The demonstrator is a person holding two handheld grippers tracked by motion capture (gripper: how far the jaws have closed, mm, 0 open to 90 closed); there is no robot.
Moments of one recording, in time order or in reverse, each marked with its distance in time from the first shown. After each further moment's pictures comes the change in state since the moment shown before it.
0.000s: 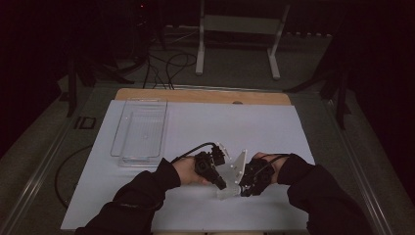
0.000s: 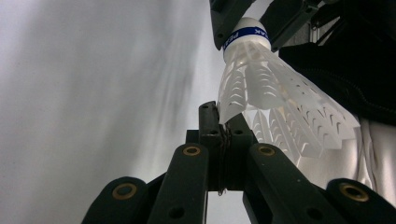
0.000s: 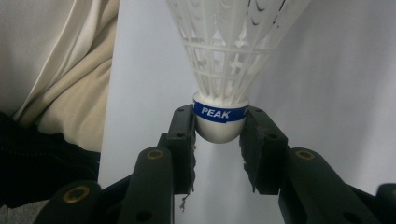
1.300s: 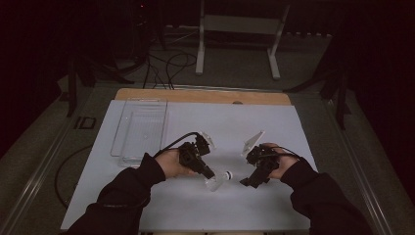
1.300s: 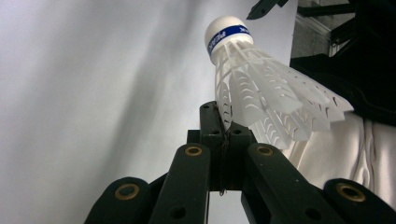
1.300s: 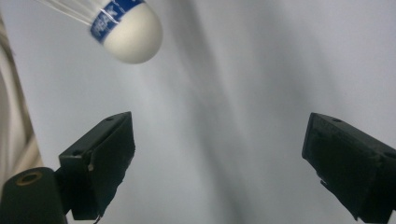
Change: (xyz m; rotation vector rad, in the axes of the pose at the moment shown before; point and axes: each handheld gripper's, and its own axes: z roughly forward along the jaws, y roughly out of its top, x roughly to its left) left arm 0.001 -0.022 -0.050 -0.055 0.098 -0.051; right arm -0.023 -0.032 -0.007 -0.174 -0.187 0.484
